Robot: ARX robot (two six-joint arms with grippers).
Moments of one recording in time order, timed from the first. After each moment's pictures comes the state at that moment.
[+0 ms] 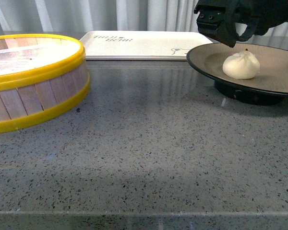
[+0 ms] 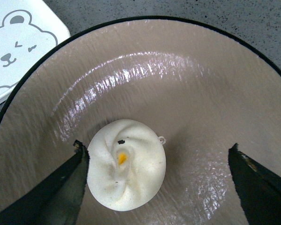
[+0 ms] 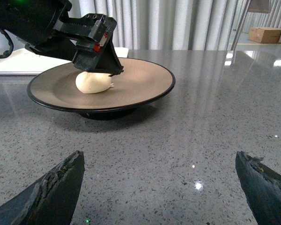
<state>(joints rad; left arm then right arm) -0.78 2.20 2.07 -0.47 -0.10 -0.01 0.00 0.00 0.01 0.00 0.00 0.00</state>
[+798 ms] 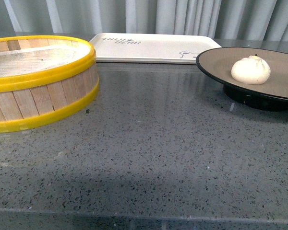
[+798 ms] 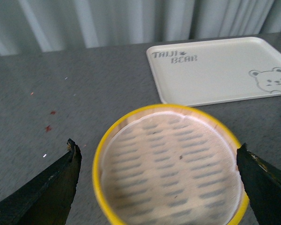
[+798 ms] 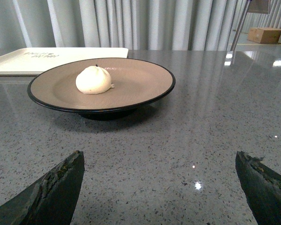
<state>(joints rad) 0.06 1.02 1.00 -0.21 0.16 0.13 0.00 0.00 0.01 0.00 0.00 0.00</state>
